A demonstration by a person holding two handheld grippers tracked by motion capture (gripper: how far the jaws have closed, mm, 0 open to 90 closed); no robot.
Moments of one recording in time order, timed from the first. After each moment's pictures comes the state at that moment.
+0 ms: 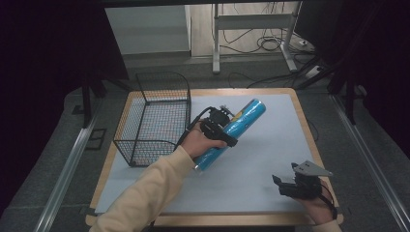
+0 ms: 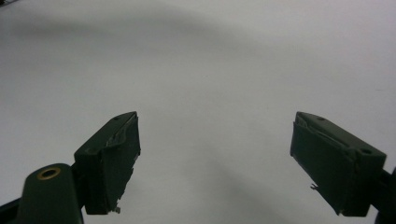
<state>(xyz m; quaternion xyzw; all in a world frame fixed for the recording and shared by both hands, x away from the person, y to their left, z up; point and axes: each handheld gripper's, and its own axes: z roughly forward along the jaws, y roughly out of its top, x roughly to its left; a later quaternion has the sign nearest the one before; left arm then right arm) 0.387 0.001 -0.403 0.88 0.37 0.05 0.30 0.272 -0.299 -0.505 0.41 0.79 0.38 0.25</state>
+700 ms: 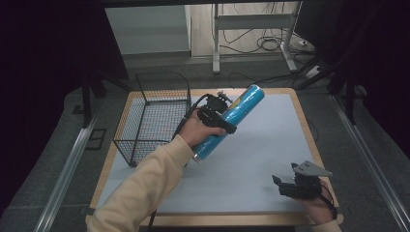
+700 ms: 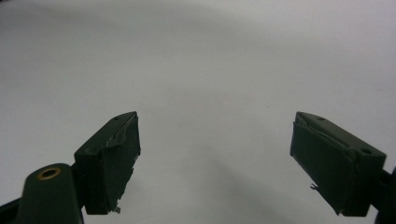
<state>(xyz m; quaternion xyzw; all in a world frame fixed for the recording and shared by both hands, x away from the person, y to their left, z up) 0.404 0.009 -0.372 0.87 0.38 0.06 0.31 0.273 -0.299 -0.505 0.41 0.79 0.38 0.25</state>
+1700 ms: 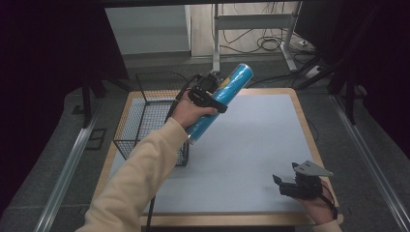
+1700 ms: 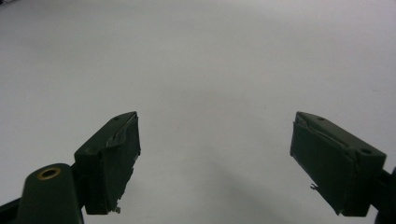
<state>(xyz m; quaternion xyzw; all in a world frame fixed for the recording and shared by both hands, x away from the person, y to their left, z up) 0.442 0.037 -0.341 0.85 0.40 0.12 0.31 0.272 -0.300 -0.504 0.41 0.79 0.38 0.25</state>
